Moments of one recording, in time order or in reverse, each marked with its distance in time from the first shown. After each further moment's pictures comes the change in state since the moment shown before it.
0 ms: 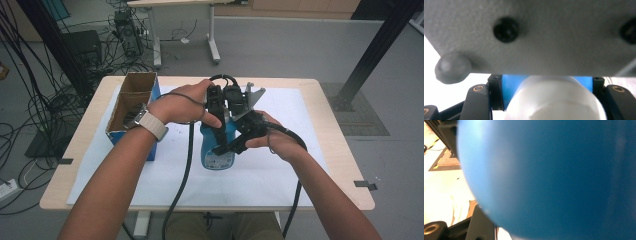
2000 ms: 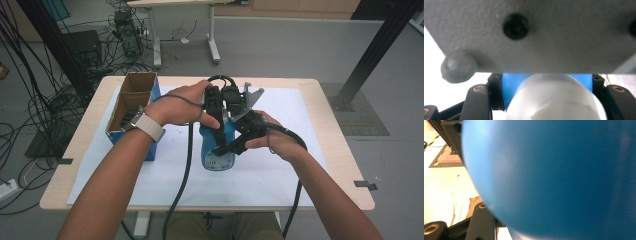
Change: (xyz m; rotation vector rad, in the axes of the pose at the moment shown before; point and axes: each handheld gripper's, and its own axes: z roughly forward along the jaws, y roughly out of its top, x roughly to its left) left arm -0.001 -0.004 0.000 -0.023 -0.004 -0.007; right arm 0.002 0.002 0.000 0.019 0.005 -0.017
